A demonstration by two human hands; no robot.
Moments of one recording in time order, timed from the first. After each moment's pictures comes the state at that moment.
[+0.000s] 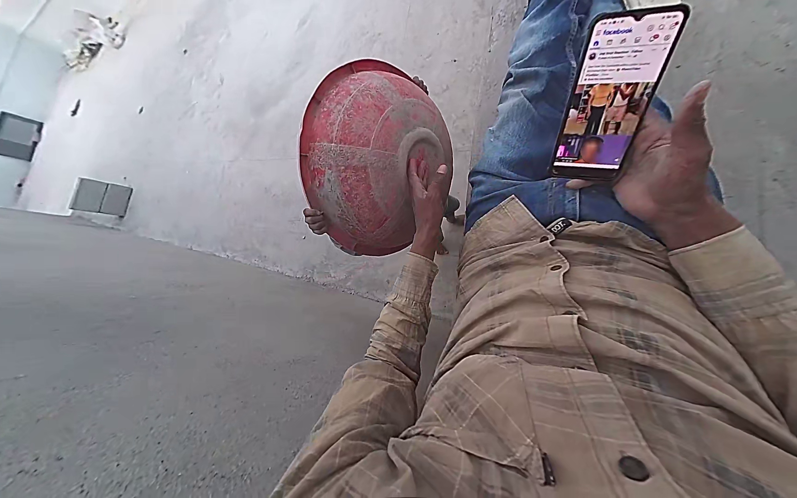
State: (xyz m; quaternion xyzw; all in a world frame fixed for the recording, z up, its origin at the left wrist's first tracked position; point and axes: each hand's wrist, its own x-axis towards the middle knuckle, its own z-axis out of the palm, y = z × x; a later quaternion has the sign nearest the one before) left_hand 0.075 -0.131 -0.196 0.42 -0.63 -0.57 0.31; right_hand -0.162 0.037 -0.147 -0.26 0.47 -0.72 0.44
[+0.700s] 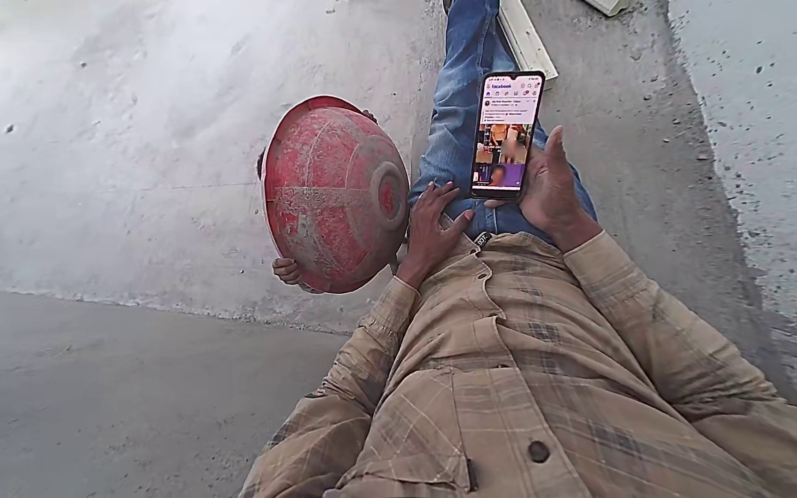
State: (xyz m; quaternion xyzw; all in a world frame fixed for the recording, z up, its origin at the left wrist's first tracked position) left_hand 0.010 -0.089 -0.211 0.21 -0.88 -0.37 0.20; right_hand -0.166 0.038 -0.151 -0.26 0.46 -0.72 0.45
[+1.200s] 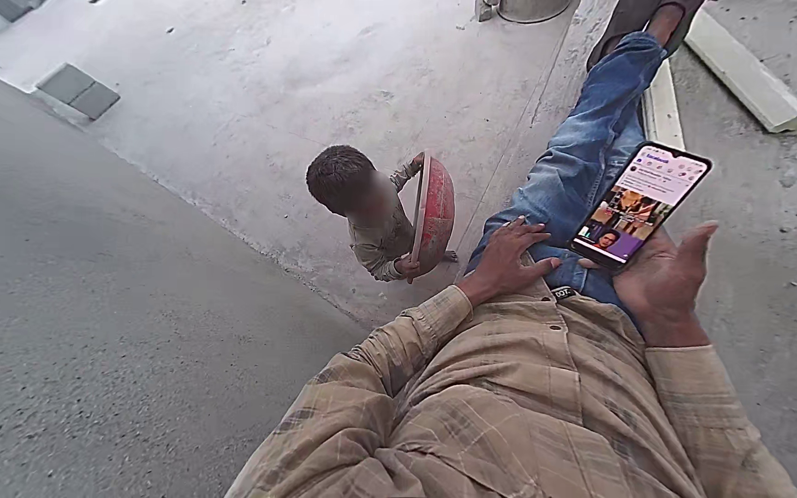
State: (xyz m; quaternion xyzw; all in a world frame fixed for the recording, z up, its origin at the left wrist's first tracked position) left_hand 0.009 -0.088 -0.205 0.22 -0.85 -0.43 0.21; right_hand -0.157 0.034 -0.144 -0.26 0.50 -0.72 0.41
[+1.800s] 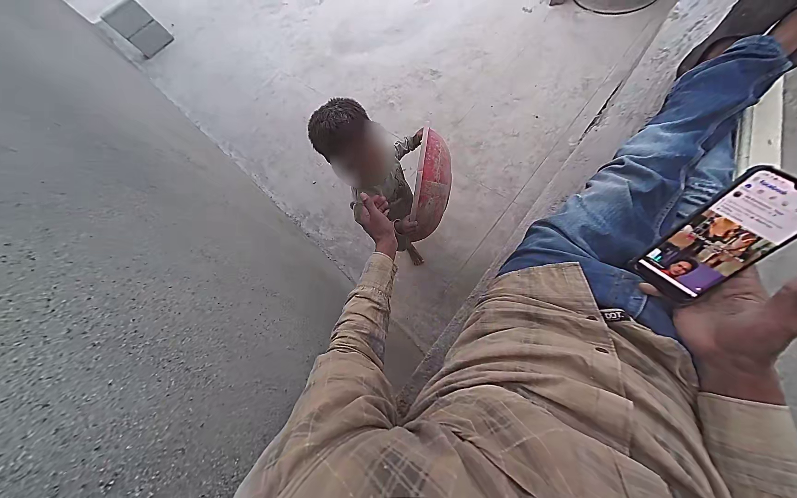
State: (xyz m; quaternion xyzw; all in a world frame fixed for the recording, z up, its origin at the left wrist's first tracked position) left_hand 0.226 -0.210 -0.246 0.61 -0.30 -0.43 0.59; right_hand -0.157 0.032 -0.149 -0.28 0.51 -0.70 0.41
